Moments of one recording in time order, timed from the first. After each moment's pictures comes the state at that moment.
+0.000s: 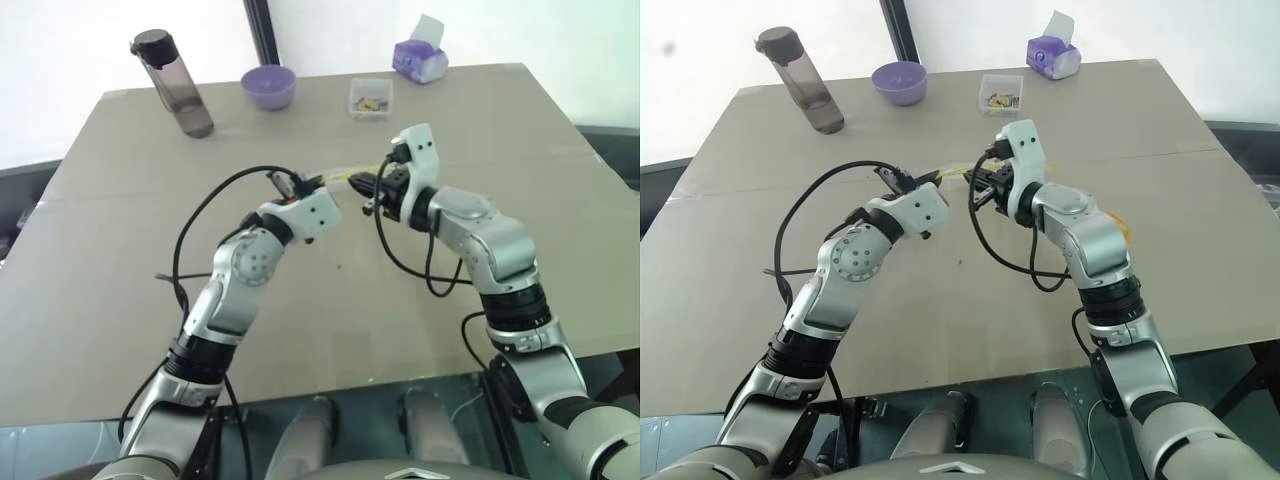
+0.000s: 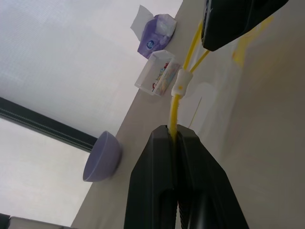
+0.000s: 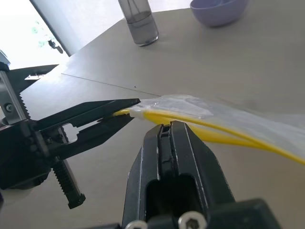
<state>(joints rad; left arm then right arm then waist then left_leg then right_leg) -0.47 0.43 -0.20 -0.09 0.51 0.09 -0.33 -0.79 -0.17 0.14 -0.03 0.24 0.78 0.49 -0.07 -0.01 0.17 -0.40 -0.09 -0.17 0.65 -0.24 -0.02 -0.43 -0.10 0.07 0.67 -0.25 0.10</state>
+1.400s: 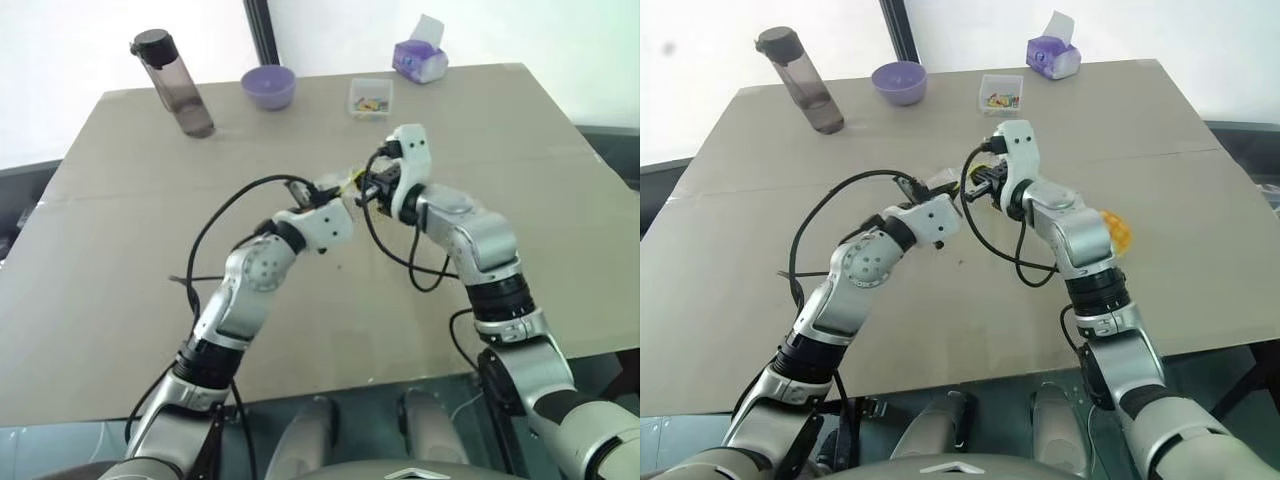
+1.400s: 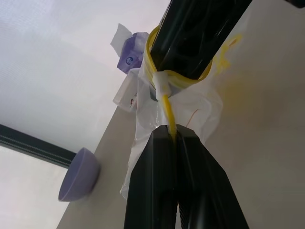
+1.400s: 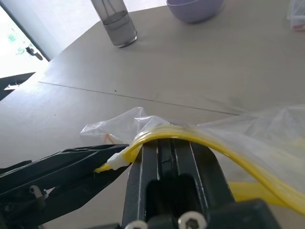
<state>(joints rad) -0.45 0.40 -0.24 -0.10 0.47 0.05 -0.38 -0.83 -0.13 0.15 0.08 0.19 0.73 0.42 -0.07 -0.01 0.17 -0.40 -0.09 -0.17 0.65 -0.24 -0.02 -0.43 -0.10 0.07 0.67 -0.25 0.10</state>
